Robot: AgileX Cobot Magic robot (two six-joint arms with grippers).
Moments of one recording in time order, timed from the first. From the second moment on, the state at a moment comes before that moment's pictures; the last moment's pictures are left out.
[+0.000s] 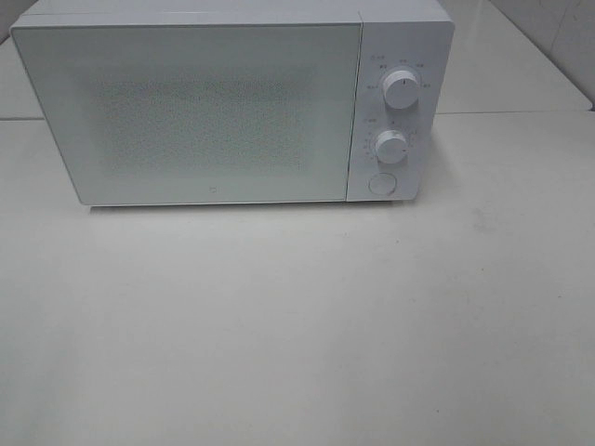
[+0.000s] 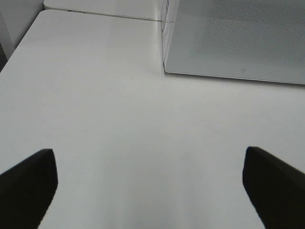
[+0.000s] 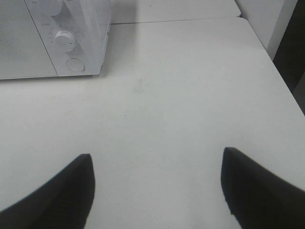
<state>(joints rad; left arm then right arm) -0.10 -0.01 -0.52 0.02 1.09 -0.12 0.05 0.00 -0.51 -0.07 1.01 0.08</state>
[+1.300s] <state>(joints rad) -0.10 -0.01 -0.52 0.02 1.09 -0.12 0.05 0.53 -0.54 -0.07 0.42 0.07</state>
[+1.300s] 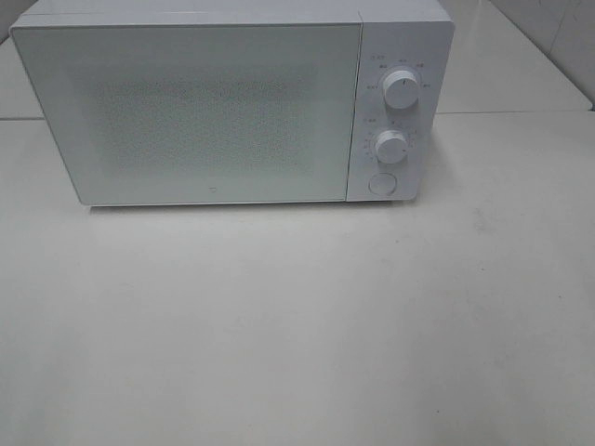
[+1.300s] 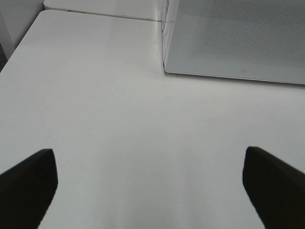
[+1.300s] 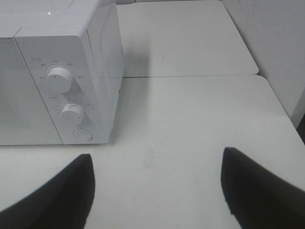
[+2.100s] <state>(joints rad) -0.10 -0.01 -0.52 0.02 1.09 -0.12 0.05 0.97 -0.54 -0.09 -0.05 0.08</state>
